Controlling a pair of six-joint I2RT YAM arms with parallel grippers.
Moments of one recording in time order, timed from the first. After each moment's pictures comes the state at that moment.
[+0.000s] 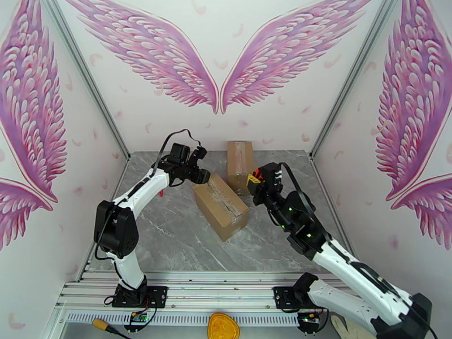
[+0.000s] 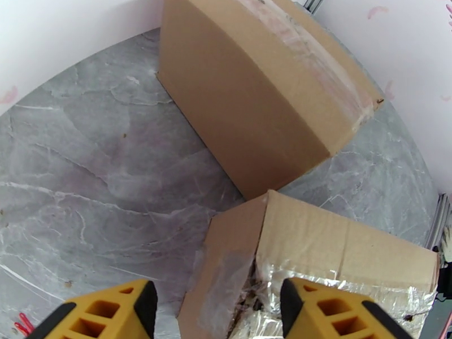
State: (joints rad) left arm -0.35 1.83 1.58 -0.57 0.40 0.01; right arm 0.65 0.85 0.80 0.08 0.21 -0.01
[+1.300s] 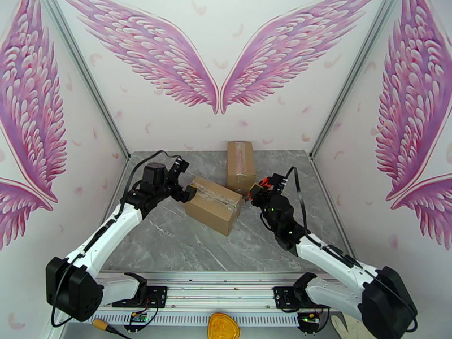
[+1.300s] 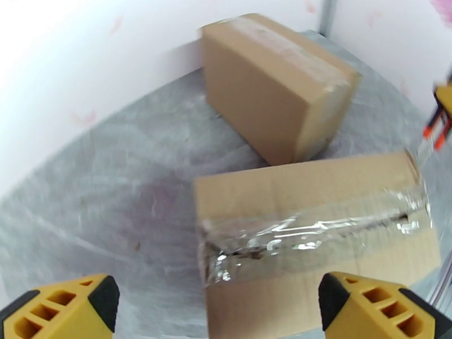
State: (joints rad) left arm -0.39 1.27 1.07 -0.36 0.23 0.33; right arm 0.56 1.05 0.55 0.39 0.36 0.65
